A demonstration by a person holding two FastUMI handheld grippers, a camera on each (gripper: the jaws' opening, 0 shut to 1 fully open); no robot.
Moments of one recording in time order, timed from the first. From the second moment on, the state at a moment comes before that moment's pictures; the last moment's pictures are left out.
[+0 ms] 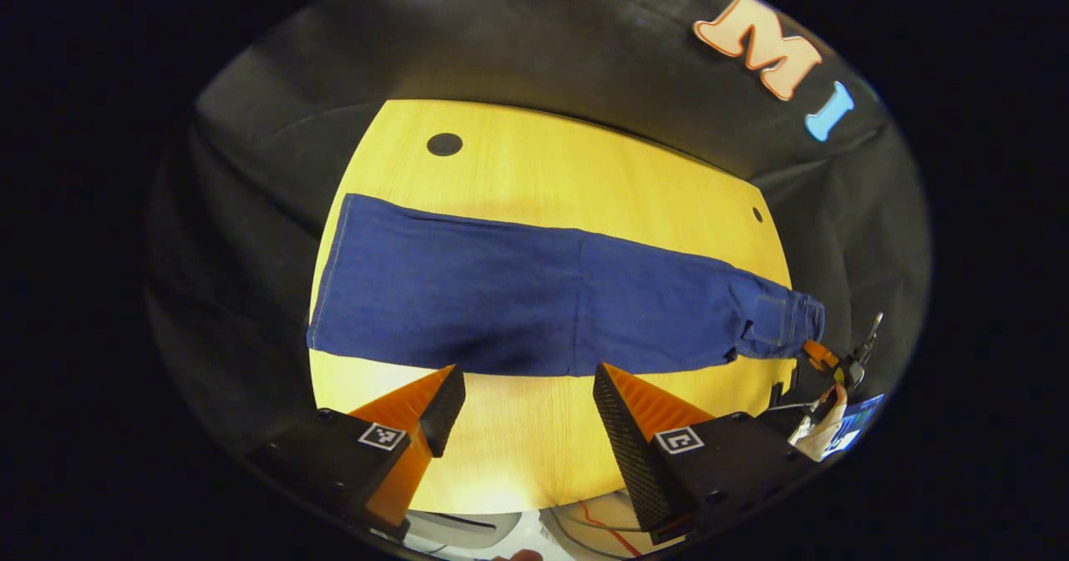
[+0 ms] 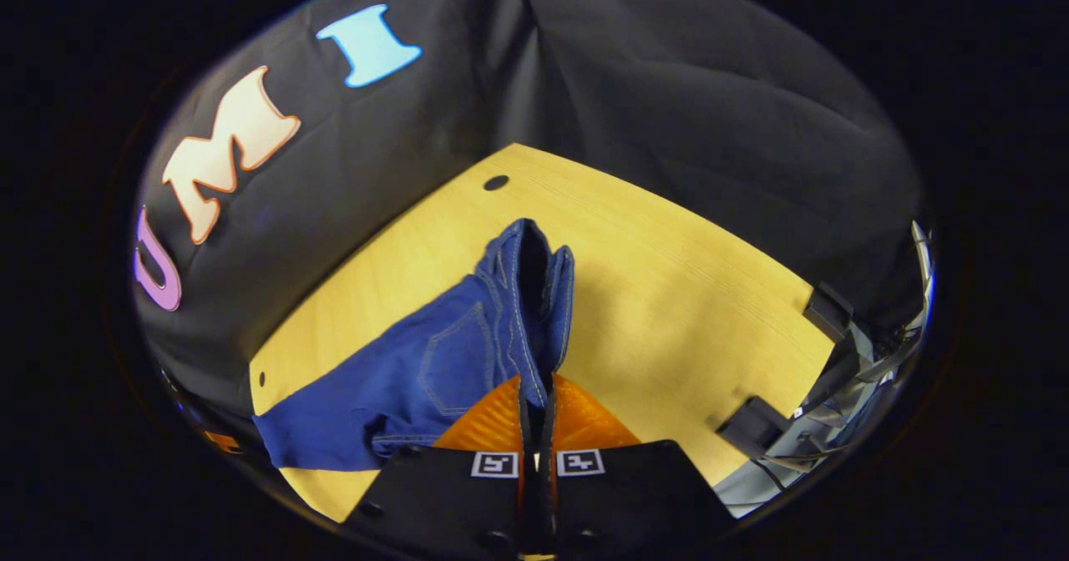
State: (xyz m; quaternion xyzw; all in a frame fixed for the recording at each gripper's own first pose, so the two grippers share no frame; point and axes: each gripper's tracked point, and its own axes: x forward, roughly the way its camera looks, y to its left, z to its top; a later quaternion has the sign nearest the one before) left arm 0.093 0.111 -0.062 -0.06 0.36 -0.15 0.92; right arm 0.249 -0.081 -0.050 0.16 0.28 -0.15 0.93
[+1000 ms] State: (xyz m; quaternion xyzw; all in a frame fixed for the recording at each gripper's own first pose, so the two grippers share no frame) left arm 0.069 0.132 -0.087 -0.06 0.33 -0.18 0.92; right arm 0.275 0.274 0.006 0.06 0.27 0.08 0.96
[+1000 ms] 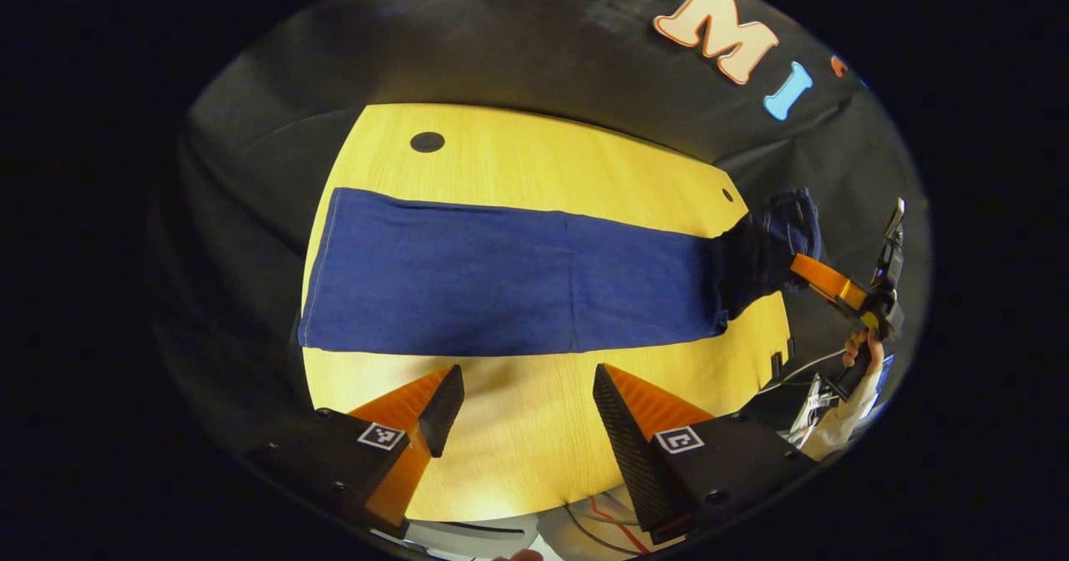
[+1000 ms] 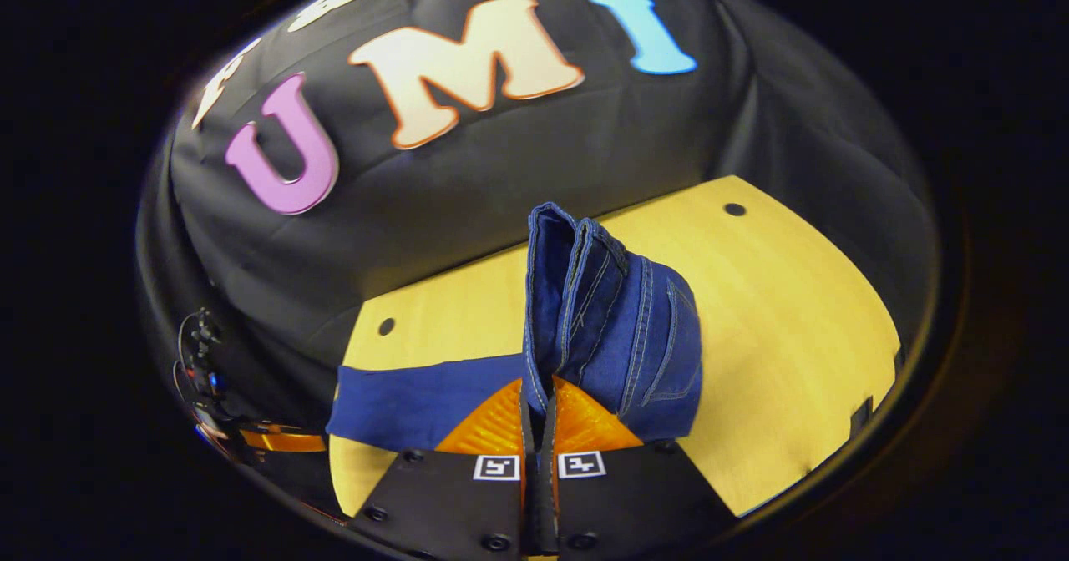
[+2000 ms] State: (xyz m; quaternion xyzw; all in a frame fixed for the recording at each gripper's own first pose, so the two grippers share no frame) left arm 0.068 0.206 -0.108 -0.13 0.32 -0.08 0.93; right arm 0.309 0.440 -0.165 0.04 0.43 0.19 0.88
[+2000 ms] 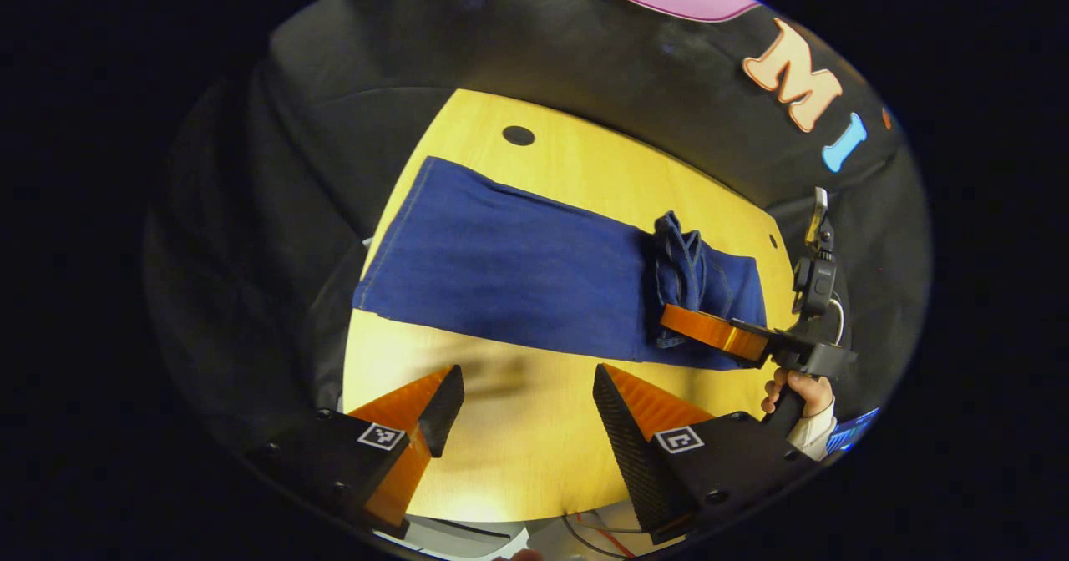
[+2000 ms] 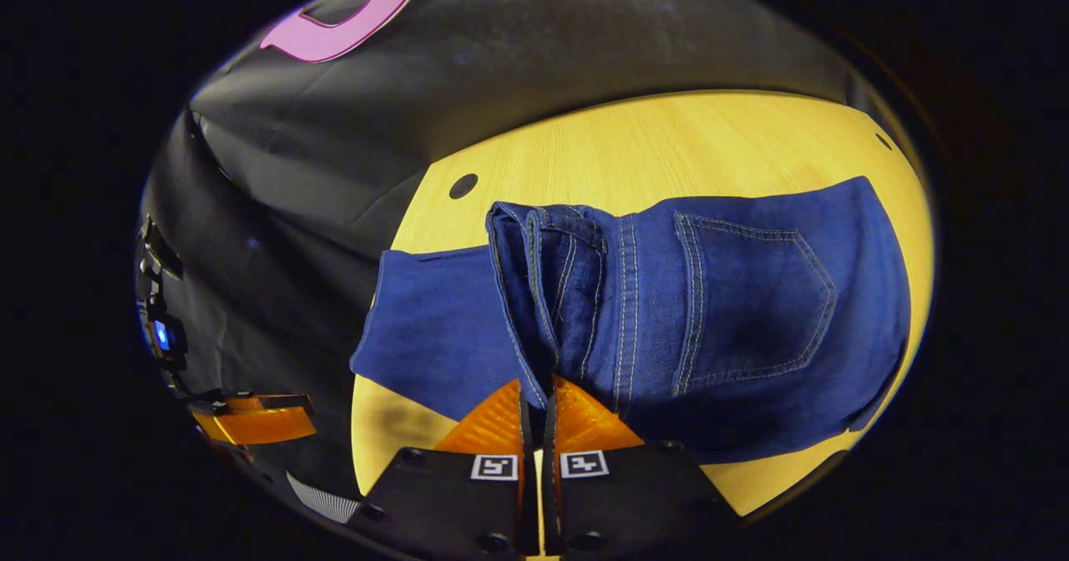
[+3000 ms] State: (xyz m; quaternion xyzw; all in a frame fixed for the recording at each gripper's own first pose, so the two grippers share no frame) left arm 0.185 0.300 -0.145 -0.06 0.42 -0.03 0.90; right arm 0.282 0.277 -0.001 0.10 0.30 0.18 0.93
